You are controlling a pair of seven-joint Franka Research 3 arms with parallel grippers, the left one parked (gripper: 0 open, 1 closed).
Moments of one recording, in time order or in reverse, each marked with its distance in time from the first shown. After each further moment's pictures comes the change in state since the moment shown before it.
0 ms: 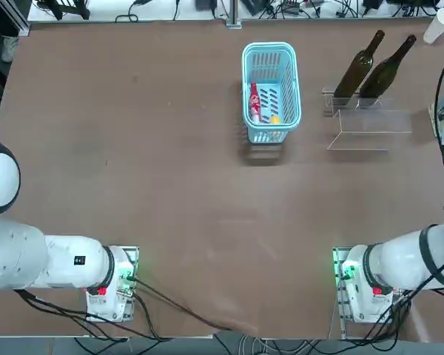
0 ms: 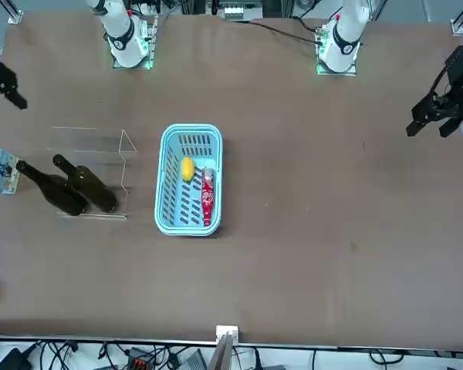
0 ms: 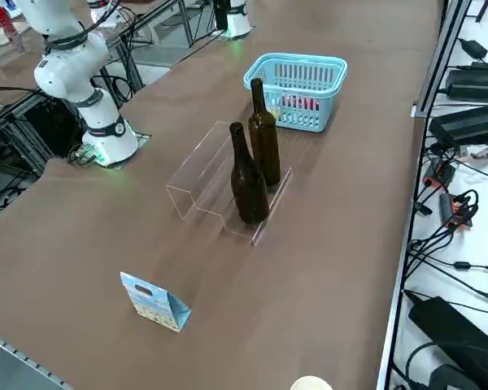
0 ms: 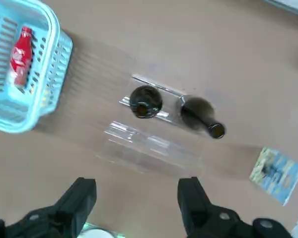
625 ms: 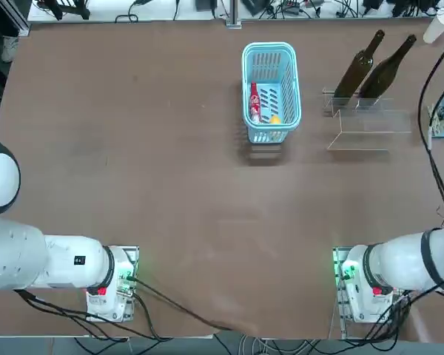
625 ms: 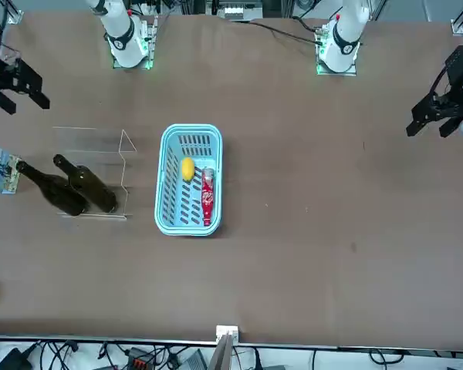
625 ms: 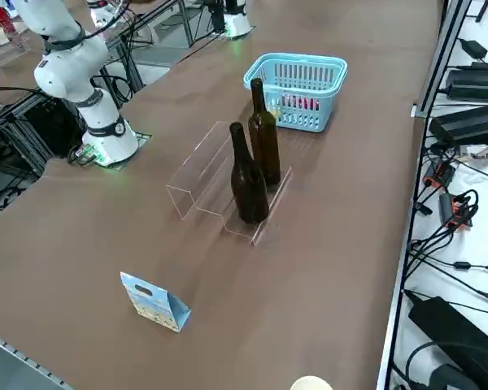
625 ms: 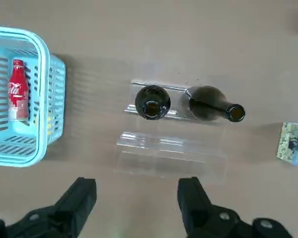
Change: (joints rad) arm 0.000 -0.096 0.036 -0.192 0.000 0.129 0.249
